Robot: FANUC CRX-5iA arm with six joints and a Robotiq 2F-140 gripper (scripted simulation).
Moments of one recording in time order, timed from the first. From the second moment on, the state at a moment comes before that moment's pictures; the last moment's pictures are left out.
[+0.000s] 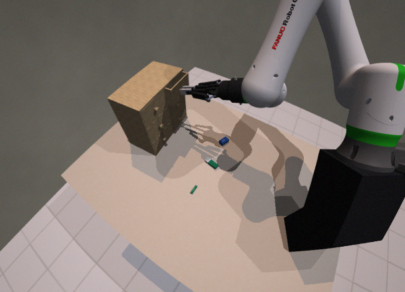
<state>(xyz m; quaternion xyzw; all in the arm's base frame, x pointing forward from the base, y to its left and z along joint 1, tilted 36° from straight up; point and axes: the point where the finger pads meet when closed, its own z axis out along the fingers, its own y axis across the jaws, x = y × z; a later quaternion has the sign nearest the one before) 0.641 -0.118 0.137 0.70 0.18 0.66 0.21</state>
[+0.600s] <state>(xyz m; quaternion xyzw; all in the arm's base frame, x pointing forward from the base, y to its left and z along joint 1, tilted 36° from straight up) 0.619 -0.121 0.132 0.70 0.18 0.66 0.21</state>
